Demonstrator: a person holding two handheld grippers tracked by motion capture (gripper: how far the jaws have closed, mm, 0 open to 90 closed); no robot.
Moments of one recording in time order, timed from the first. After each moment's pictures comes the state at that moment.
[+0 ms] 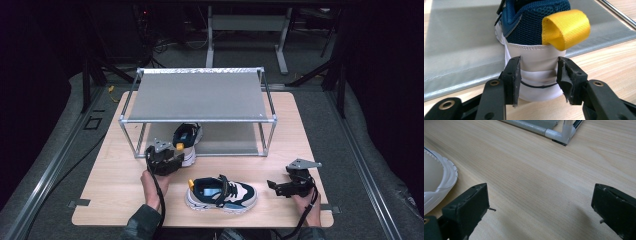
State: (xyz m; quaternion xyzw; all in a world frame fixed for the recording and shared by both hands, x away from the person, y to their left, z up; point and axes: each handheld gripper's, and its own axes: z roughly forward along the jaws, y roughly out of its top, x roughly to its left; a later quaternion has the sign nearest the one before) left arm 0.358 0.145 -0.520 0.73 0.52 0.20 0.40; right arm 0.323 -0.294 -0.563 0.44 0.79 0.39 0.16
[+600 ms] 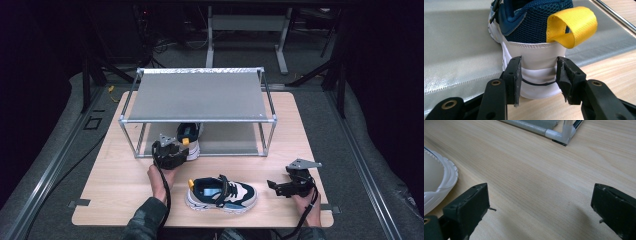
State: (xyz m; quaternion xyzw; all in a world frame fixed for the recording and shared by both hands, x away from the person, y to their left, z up) left arm 0.382 0.136 -0.529 0.72 0.52 0.20 0.41; right arm 0.323 -0.294 -0.563 0.44 0.79 0.39 0.16
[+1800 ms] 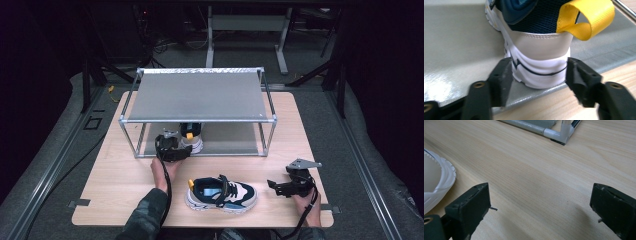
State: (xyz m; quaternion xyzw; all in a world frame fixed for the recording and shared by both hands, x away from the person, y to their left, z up) left arm 0.408 0.139 -0.535 0.73 0.53 0.18 0.39; right arm 0.323 -0.294 -0.563 0.44 0.79 0.39 0.16
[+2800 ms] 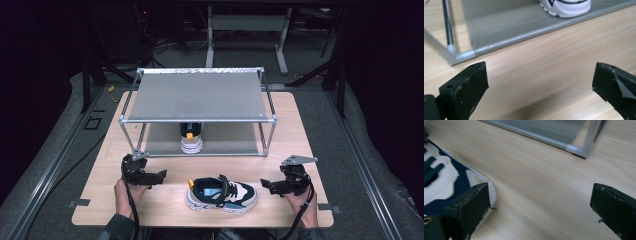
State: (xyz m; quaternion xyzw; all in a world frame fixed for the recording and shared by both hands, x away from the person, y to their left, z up) left arm 0.328 0.221 -0.528 0.77 0.52 0.19 0.32; right arm 0.314 -0.260 -0.523 0.45 0.79 0.39 0.12
